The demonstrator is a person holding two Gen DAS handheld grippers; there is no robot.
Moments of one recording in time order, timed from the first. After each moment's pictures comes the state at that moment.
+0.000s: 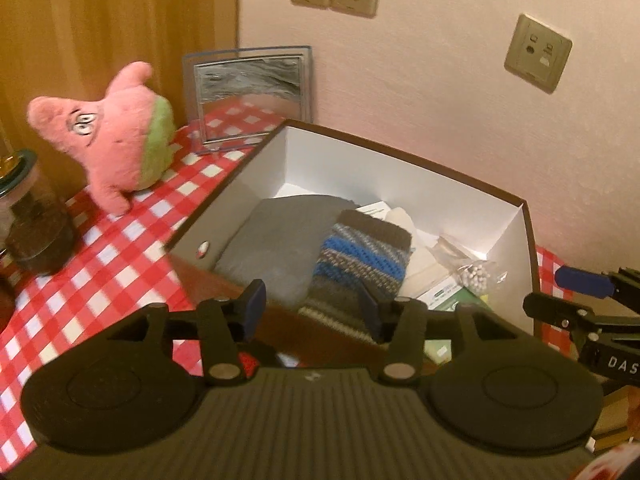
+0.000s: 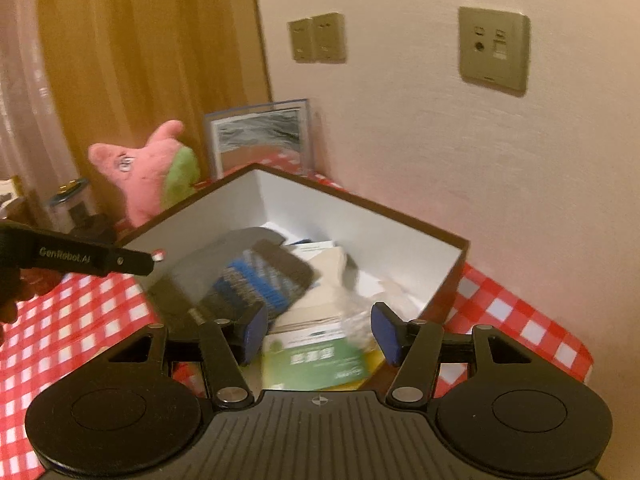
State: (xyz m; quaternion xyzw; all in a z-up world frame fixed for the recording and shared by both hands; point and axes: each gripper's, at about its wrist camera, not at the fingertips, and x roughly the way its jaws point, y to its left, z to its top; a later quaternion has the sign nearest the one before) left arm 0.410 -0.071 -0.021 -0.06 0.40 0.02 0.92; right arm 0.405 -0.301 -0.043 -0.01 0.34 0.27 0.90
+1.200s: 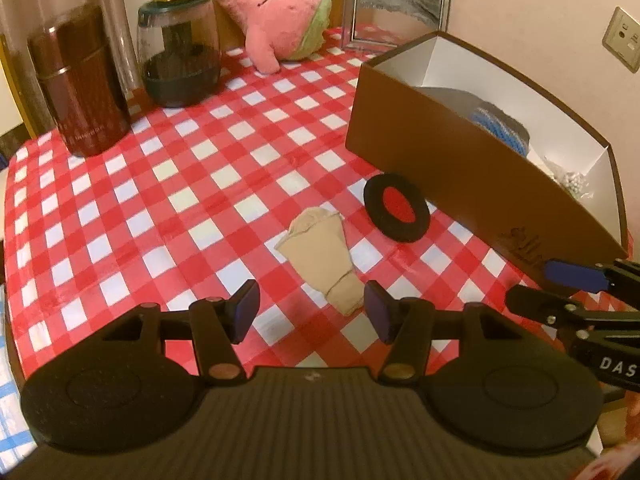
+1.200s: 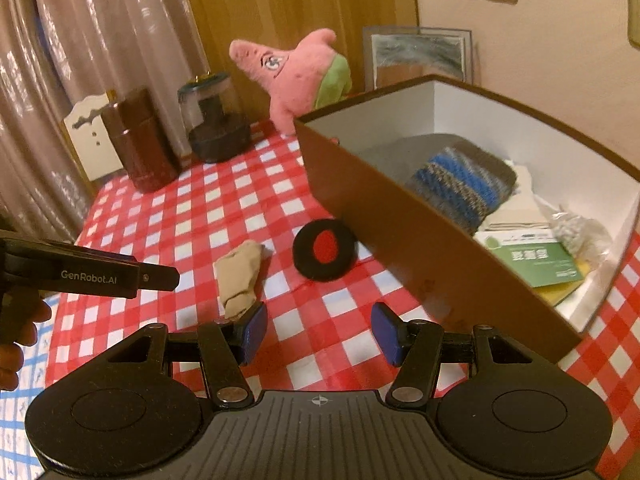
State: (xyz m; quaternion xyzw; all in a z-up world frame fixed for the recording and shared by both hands) left arm 0.266 0.008 -0.088 -0.13 0.46 0.14 0.87; right arm 0.316 -0.191 -0.098 -0.05 0.40 0.40 0.82
